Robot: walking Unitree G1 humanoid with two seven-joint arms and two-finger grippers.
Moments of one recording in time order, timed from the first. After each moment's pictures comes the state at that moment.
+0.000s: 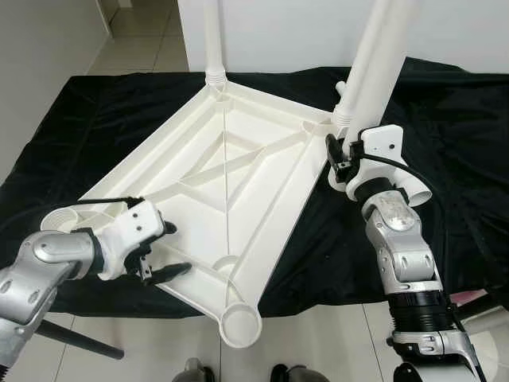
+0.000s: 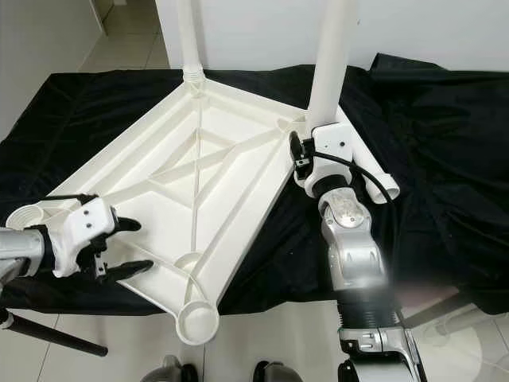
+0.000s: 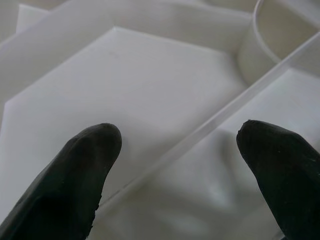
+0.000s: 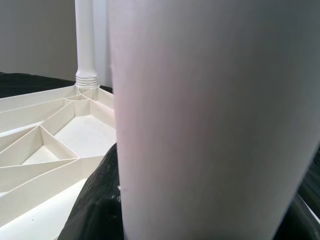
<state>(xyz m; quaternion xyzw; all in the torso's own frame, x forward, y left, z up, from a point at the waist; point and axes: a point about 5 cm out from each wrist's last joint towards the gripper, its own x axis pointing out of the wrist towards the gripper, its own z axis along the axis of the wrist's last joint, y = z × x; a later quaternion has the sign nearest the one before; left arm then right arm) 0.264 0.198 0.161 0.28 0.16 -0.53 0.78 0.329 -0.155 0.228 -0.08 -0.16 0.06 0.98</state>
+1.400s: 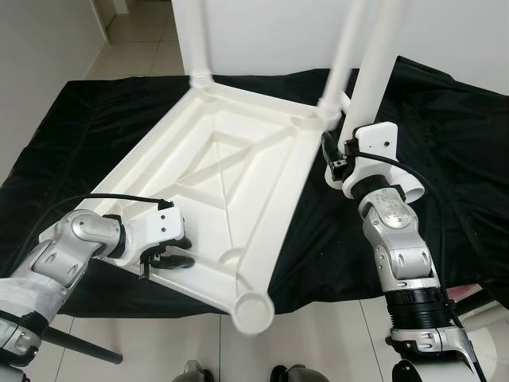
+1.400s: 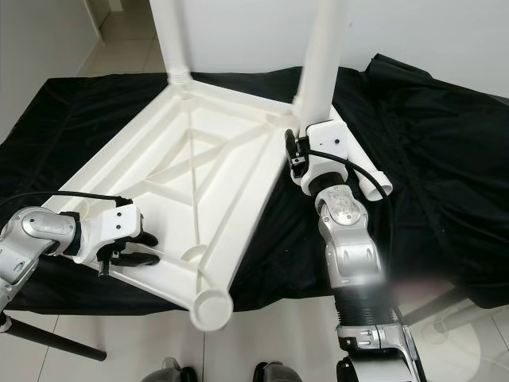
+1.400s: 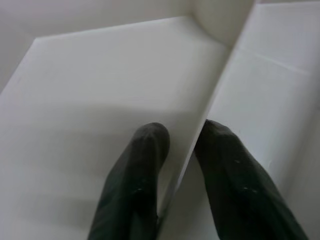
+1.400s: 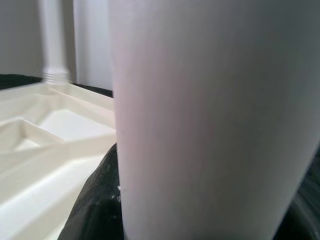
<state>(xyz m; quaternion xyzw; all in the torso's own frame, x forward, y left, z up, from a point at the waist) 0.300 0.181 0.150 0.33 0.18 -0.58 0.72 0.330 -0.152 0.229 -0.09 -0.17 0.07 0.98</state>
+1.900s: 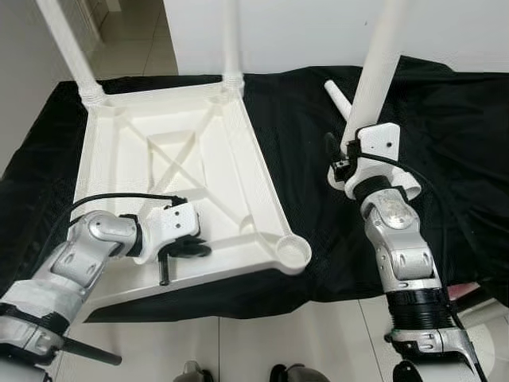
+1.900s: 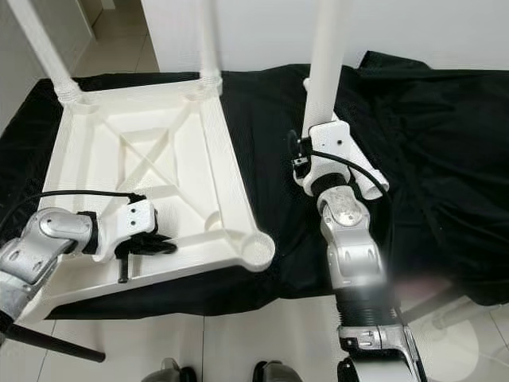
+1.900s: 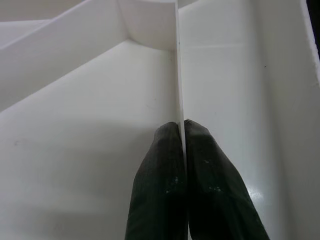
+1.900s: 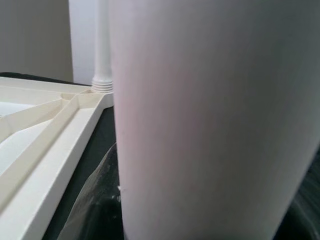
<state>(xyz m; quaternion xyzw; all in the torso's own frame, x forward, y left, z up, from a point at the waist) 0.304 0.158 0.151 0.30 0.14 -0.59 0.73 0.330 -0.154 0.229 -0.09 -0.16 0.06 0.98</state>
